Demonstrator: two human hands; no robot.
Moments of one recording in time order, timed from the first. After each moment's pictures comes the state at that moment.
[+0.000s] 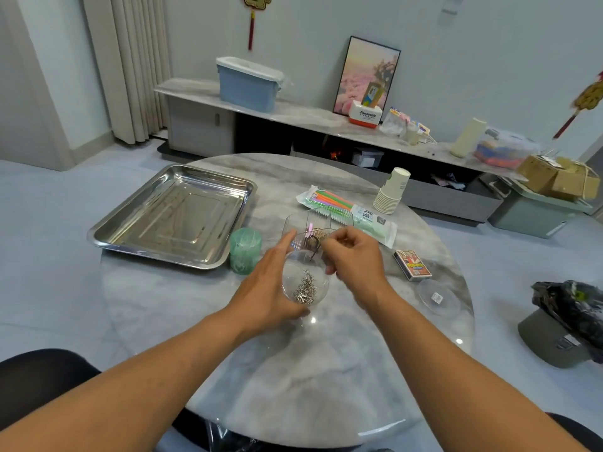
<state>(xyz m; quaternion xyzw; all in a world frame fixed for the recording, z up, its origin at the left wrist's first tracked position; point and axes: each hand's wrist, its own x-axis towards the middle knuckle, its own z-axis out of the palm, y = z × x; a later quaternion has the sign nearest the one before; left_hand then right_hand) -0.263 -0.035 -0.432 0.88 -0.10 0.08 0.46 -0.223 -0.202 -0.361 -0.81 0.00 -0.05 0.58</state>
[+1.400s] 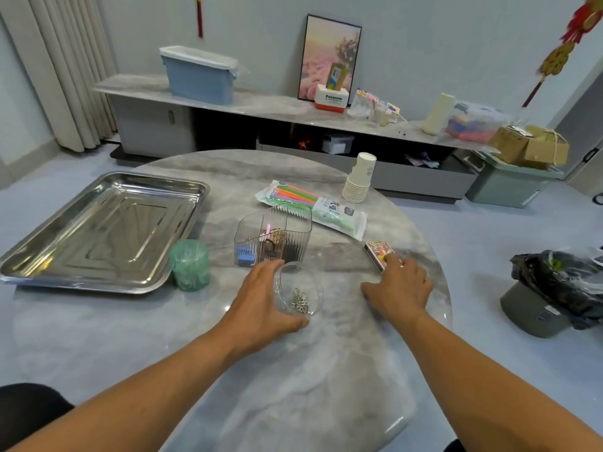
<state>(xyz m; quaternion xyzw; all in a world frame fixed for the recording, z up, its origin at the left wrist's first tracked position) -0.222 -0.098 -0.459 0.89 -0.11 0.03 0.43 -0.165 -0.368 -0.443 -0.98 0.20 -0.04 0.04</state>
